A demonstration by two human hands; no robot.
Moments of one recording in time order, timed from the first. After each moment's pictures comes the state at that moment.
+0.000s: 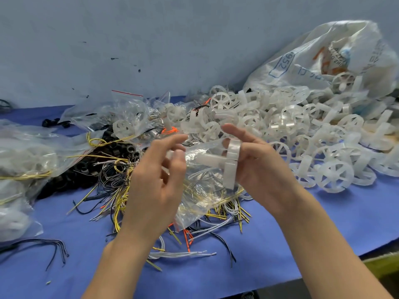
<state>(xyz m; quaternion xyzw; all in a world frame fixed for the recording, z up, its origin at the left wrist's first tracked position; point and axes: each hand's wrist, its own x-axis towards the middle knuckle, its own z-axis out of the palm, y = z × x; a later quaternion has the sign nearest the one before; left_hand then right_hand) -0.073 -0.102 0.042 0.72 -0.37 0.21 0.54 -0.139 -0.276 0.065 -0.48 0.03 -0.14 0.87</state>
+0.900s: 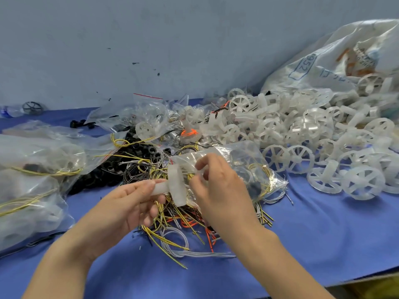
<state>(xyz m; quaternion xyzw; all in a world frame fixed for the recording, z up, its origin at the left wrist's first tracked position) -0.026 0.001 0.024 0.63 -0.18 -0.31 0.69 -0.113 -0.182 0.029 -0.90 0.08 -0.31 0.30</state>
